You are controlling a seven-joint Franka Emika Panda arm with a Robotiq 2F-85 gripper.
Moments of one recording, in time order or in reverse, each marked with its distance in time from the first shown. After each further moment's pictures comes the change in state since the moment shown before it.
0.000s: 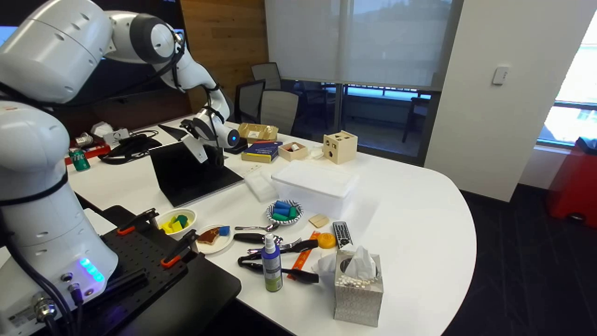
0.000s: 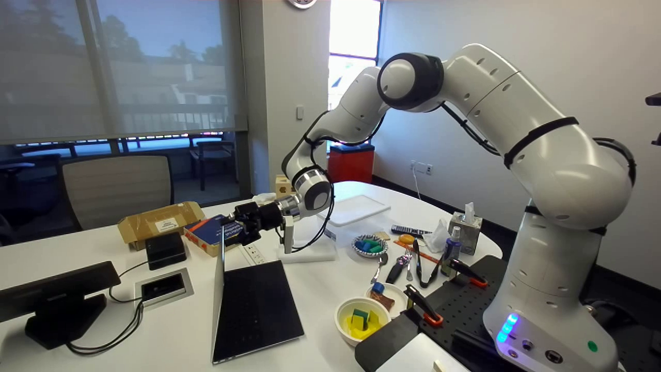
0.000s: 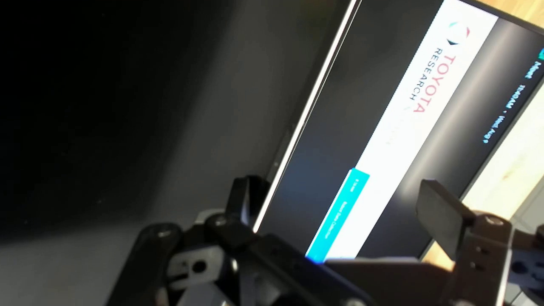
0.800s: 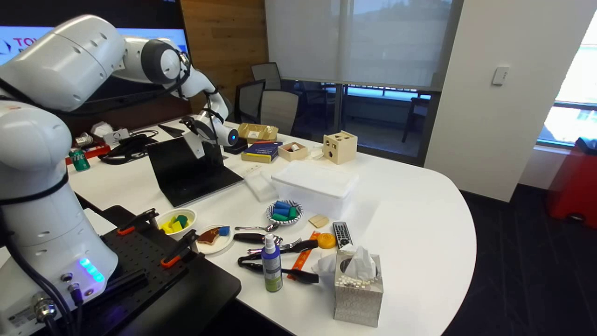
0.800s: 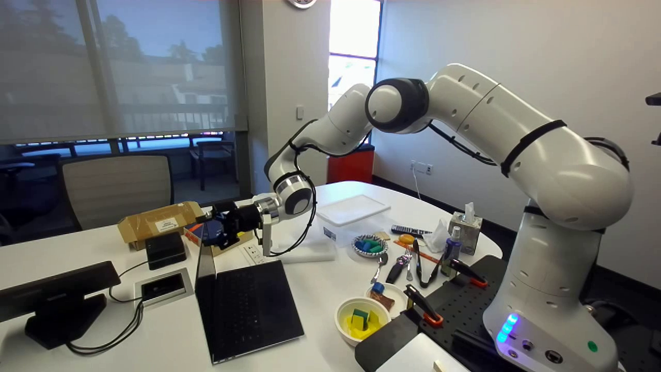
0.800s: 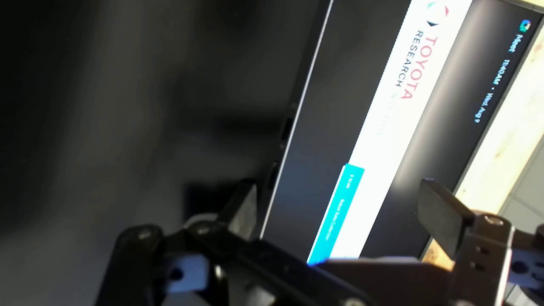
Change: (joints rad) arm 0.041 0.160 0.029 0.261 -0.020 -0.009 0.188
